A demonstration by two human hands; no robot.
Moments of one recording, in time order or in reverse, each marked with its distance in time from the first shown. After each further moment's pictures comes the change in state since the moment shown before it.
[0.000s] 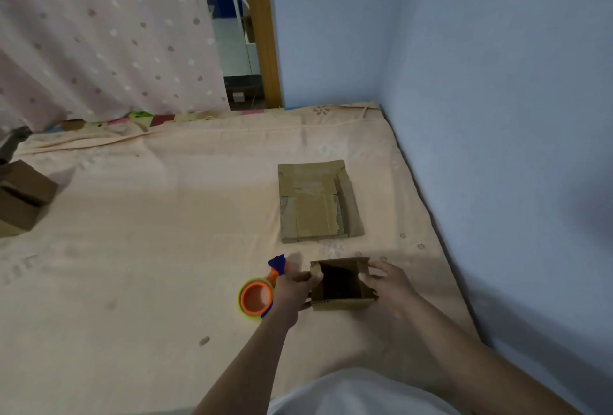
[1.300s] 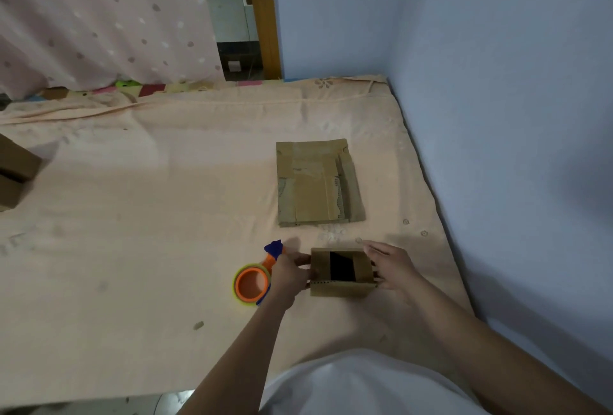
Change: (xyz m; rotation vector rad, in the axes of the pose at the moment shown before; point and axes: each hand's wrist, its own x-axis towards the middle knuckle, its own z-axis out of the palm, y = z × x) left_hand 0.038 -0.008 0.001 0.250 0.003 0.097; right_hand 0.017 -0.013 -0.003 0.037 -0.004 0.035
